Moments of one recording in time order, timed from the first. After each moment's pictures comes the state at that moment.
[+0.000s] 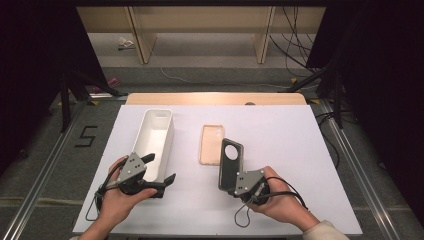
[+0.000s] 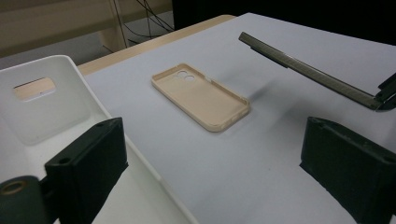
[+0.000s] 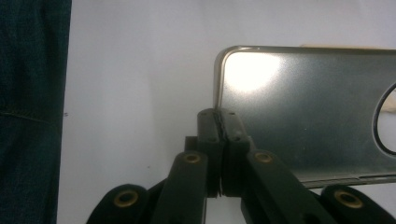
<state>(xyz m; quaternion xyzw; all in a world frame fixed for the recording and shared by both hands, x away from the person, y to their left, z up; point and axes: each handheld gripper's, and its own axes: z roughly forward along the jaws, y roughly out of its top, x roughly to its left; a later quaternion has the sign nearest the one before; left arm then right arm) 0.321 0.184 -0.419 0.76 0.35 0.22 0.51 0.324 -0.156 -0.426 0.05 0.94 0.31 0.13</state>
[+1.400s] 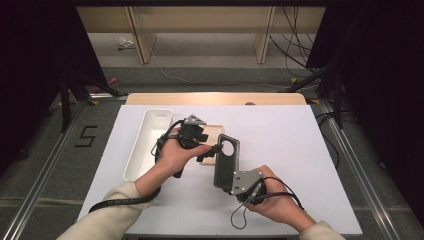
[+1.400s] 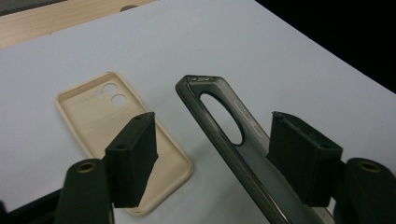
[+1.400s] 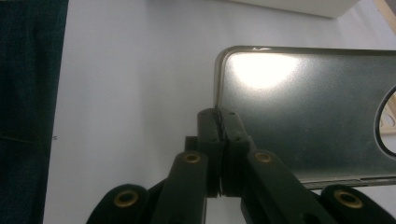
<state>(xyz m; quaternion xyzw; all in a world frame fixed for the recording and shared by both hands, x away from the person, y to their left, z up) 0.421 0.057 -0.379 0.80 0.40 0.07 0.44 0.323 -0.147 -0.422 0.04 0.93 0.33 0.15</state>
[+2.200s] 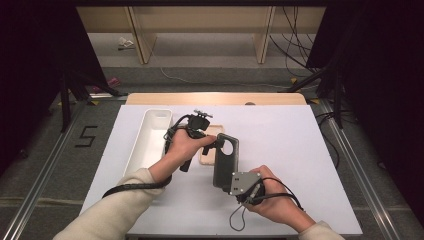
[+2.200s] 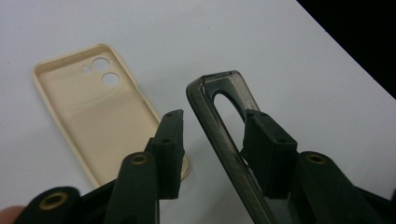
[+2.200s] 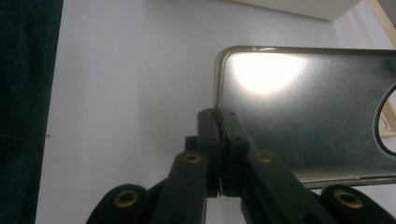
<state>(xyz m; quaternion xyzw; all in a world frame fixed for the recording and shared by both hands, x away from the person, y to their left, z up) 0.448 0.043 -0.386 0.81 0.45 0.01 0.39 0.322 -0.145 -0.422 0.03 0.93 0.32 0.17</state>
